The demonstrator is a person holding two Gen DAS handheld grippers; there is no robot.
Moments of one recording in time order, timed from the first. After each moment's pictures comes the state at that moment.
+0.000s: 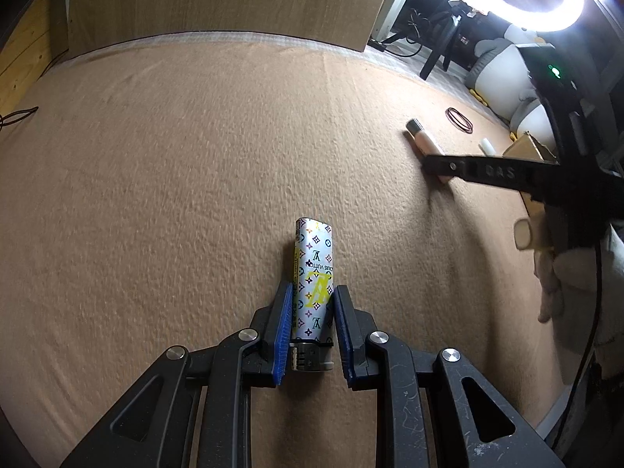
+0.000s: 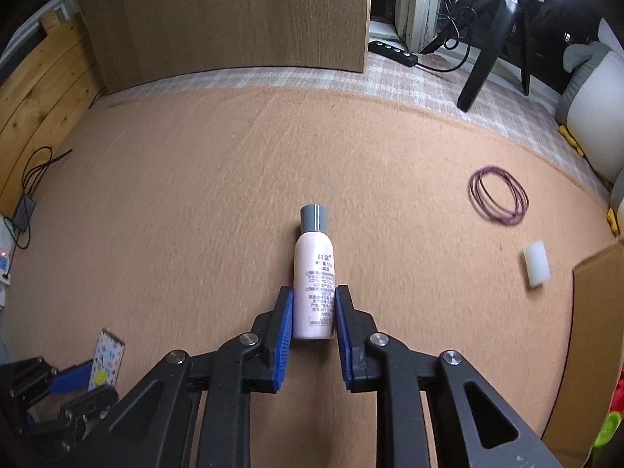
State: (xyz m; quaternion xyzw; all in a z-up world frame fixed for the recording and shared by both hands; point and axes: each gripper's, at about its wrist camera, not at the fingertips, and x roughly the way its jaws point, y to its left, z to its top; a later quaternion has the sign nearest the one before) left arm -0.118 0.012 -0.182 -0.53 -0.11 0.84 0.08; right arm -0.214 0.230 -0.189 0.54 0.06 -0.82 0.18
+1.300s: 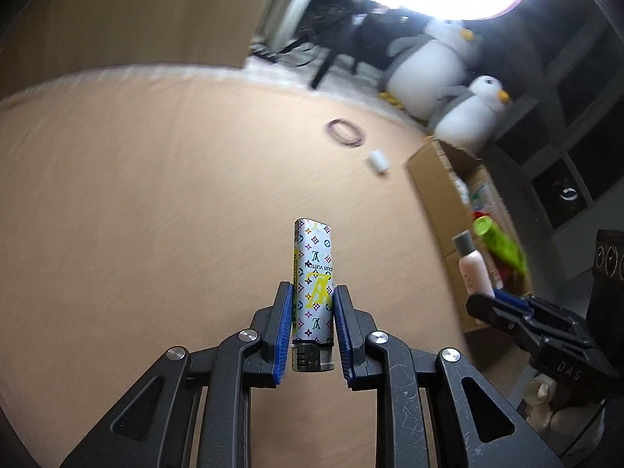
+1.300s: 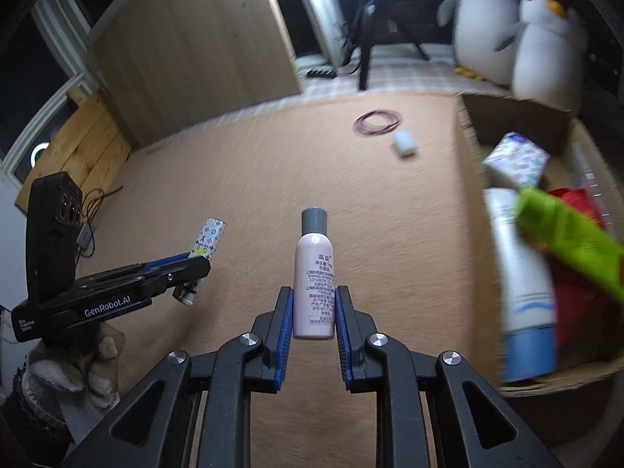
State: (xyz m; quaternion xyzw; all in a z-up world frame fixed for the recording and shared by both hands) left arm -0.151 0.127 -0.133 -0.50 -0.13 0.83 0.19; right arm -0.087 0.372 -0.123 0.50 -0.07 -0.85 0.17
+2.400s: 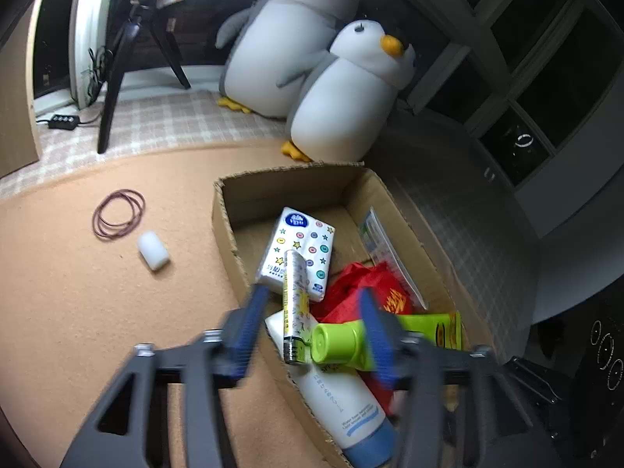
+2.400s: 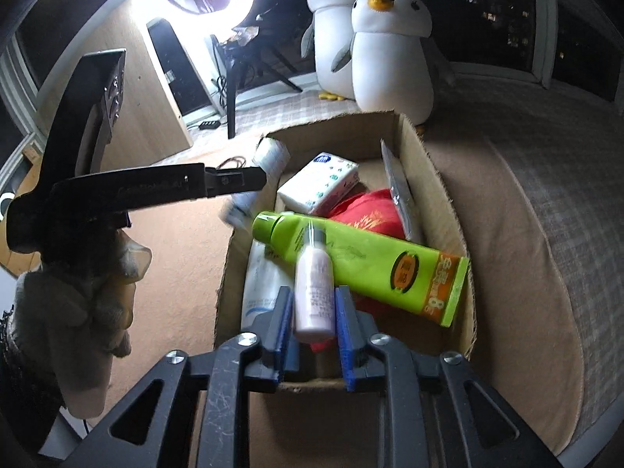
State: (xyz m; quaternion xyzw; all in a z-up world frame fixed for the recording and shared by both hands) left arm -0.236 0.351 -0.104 -0.48 -0.07 0.82 0.30; right arm -0.082 0.518 -0.107 0.47 -0.09 -0.87 0.07
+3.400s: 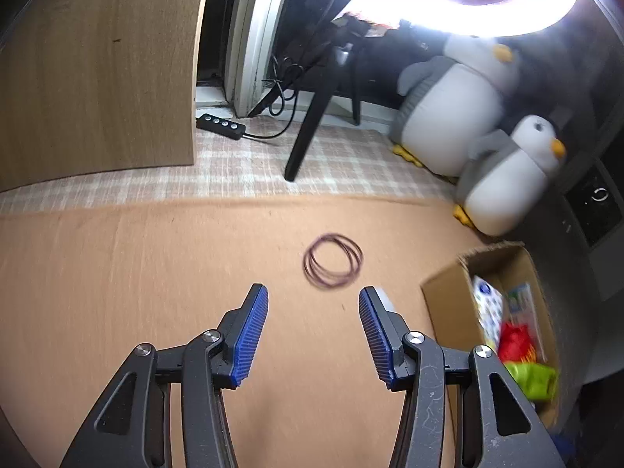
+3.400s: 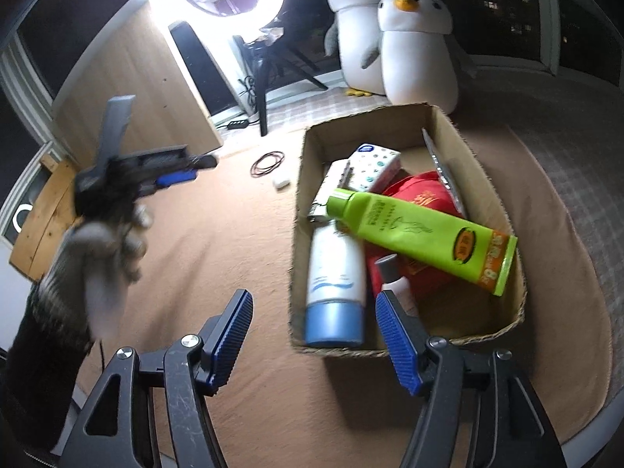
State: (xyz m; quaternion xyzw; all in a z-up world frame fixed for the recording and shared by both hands) left arm -0.313 0.201 -0.122 -0.49 -0.09 0.86 0.13; right arm -0.054 0.479 -0.094 0.47 -0.13 -0.87 0.10
